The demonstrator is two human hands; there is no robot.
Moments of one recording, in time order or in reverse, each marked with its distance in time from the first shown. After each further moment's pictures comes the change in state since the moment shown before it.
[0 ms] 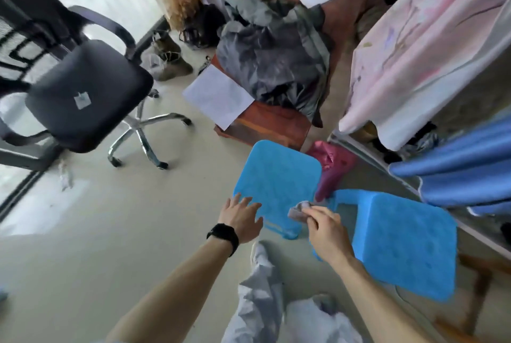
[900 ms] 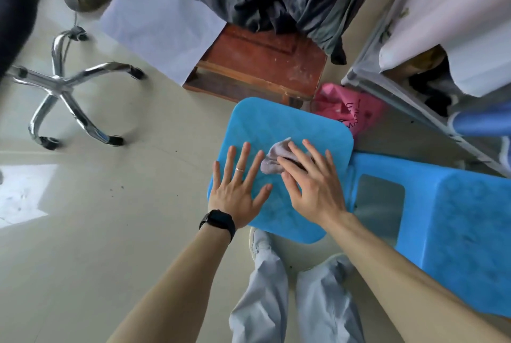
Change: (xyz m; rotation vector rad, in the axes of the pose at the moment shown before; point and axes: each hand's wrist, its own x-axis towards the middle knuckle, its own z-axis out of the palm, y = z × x) left_hand 0.208 -0.059 0.140 0.054 0.200 0.119; right_hand 0.182 0.080 0.165 -0.243 0.158 -0.359
